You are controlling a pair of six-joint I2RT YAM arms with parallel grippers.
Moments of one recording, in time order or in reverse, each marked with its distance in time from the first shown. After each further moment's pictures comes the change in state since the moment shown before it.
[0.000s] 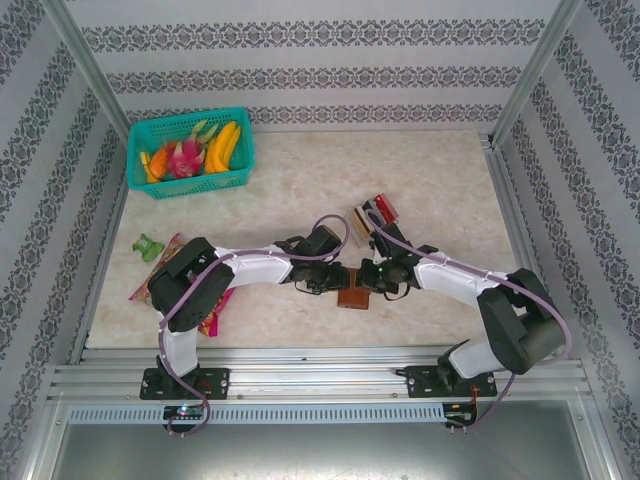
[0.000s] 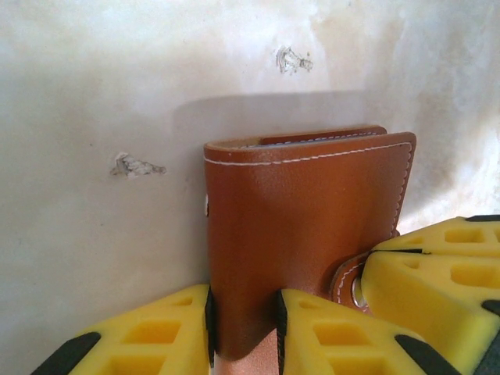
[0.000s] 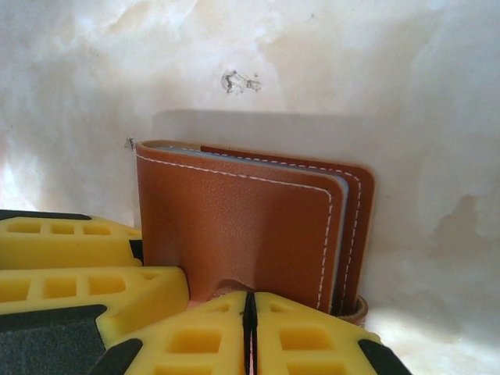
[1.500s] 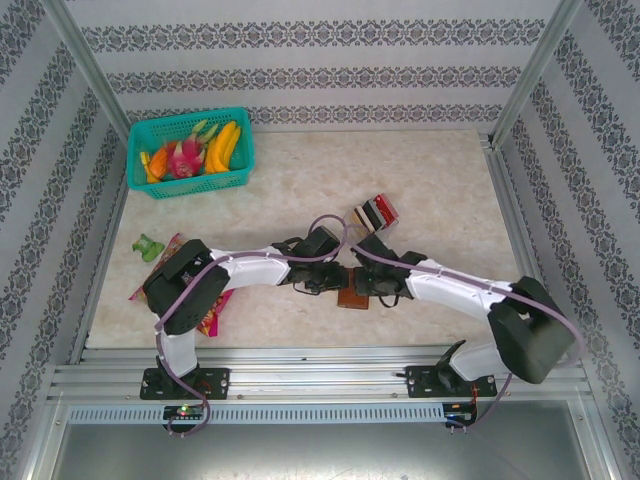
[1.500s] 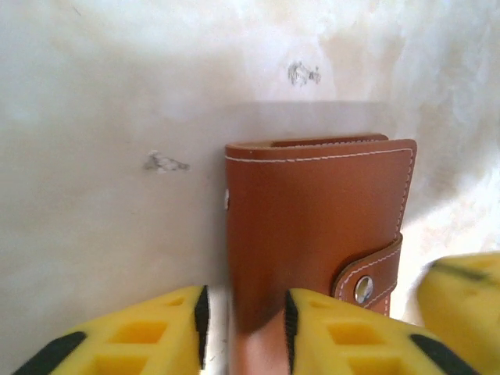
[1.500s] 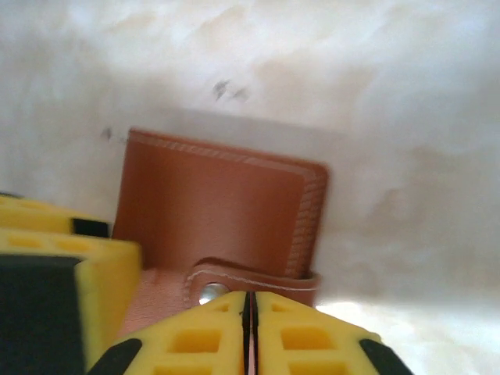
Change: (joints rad) left arm -0.006 -0.054 -0.022 -0.018 -0.075 -0.005; right arm 0.139 -0.094 0.052 -0.146 0.353 -0.048
